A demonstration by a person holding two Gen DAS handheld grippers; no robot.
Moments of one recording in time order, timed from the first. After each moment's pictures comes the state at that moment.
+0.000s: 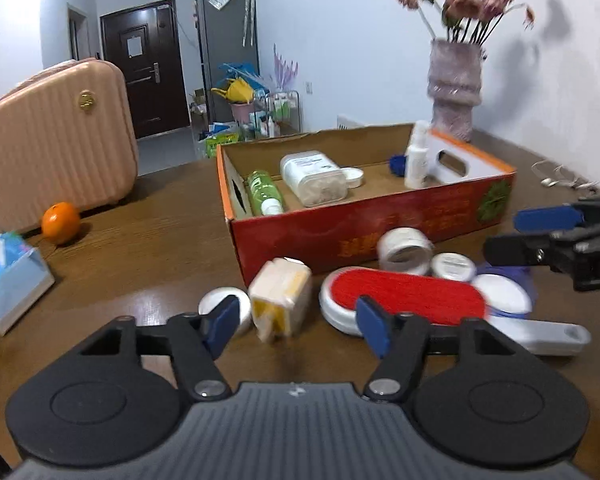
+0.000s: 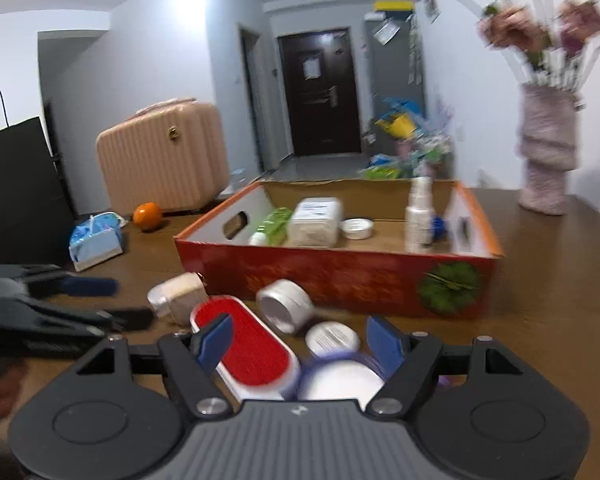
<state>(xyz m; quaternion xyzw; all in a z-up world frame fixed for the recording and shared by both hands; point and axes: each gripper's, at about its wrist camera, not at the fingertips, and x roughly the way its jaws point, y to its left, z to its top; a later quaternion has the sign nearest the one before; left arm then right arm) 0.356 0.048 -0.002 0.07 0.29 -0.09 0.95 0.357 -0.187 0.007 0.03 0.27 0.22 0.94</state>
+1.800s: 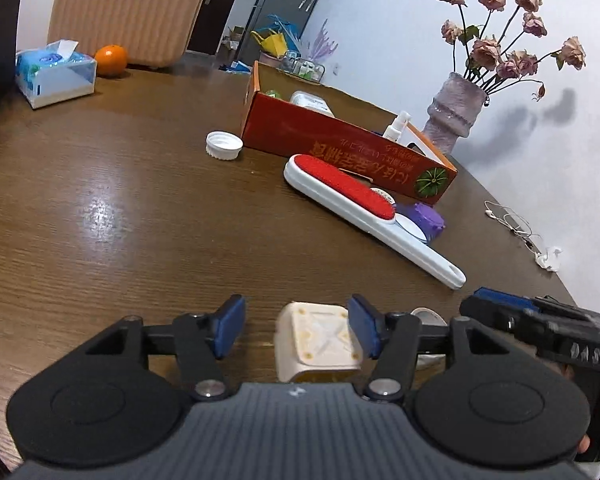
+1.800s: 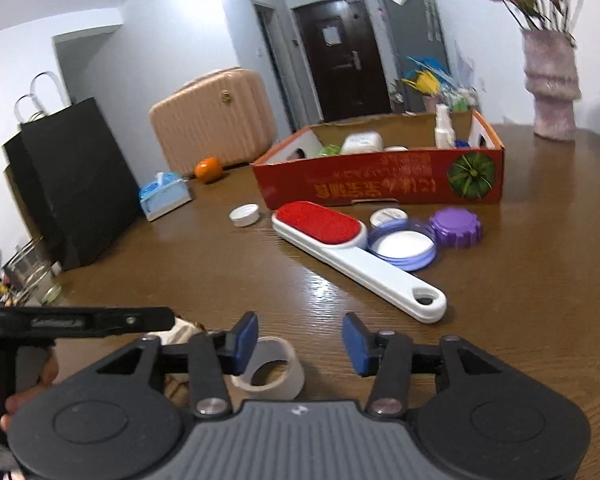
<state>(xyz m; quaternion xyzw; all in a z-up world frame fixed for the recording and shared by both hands) 0.200 0.071 -0.018 -0.17 0.35 -0.09 0.92 0.224 -0.207 -0.011 0.06 0.31 0.27 0.91</state>
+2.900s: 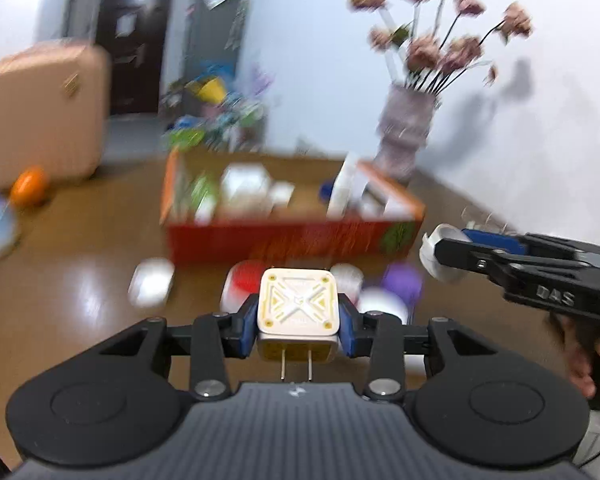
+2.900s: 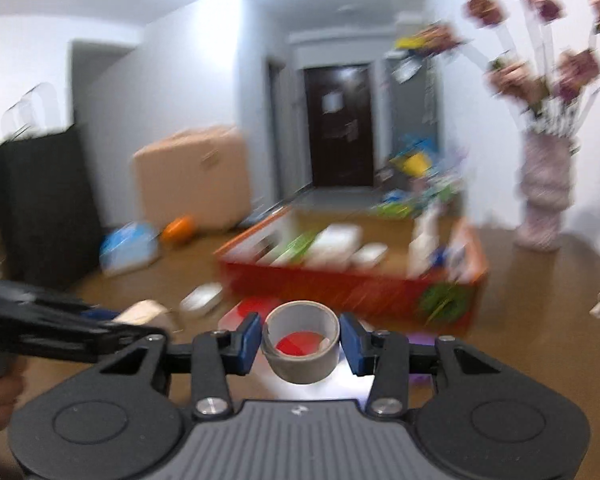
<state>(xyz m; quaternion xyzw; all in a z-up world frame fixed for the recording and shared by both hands) 0.304 0.025 0.046 -0.04 0.28 -0.16 0.95 0.287 -0.214 0.032 0.01 0.20 0.21 0.96</state>
